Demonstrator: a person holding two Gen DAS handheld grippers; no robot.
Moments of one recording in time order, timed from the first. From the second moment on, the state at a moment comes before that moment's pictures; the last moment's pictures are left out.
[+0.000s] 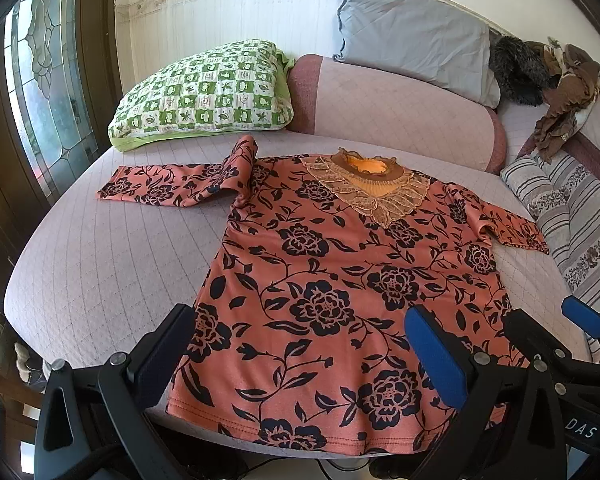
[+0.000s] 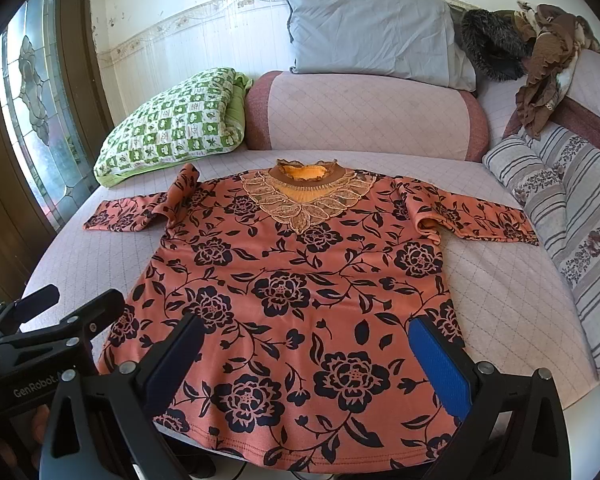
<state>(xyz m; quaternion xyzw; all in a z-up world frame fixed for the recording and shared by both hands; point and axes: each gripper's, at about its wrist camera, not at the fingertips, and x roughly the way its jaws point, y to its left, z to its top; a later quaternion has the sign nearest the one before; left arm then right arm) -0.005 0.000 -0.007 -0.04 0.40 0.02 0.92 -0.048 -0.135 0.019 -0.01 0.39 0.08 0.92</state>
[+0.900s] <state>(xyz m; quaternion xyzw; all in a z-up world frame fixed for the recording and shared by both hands) 0.032 0.043 -0.072 -0.07 0.47 0.06 0.88 0.066 -0.362 -0.053 0.39 0.41 0.08 0.82</state>
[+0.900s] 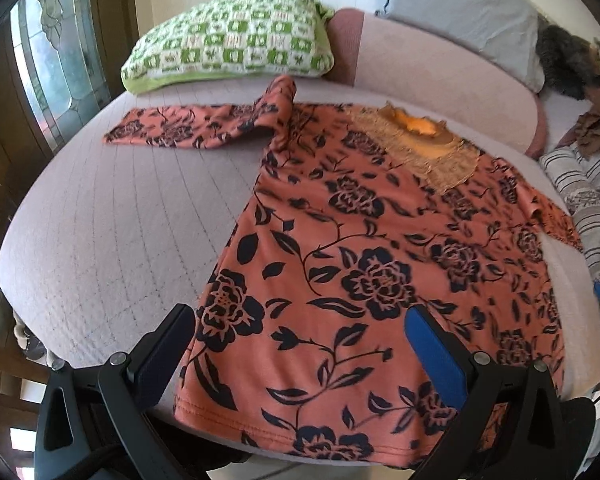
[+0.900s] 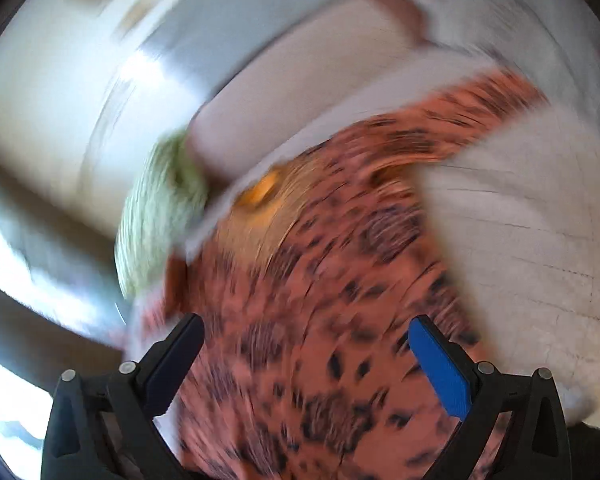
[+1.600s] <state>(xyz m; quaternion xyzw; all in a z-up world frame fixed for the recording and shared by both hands) 0.097 0.041 -0.140 -0.07 0.51 0.04 0.86 0.248 -0.583 -0.136 0.44 0.39 -0.18 0.78</state>
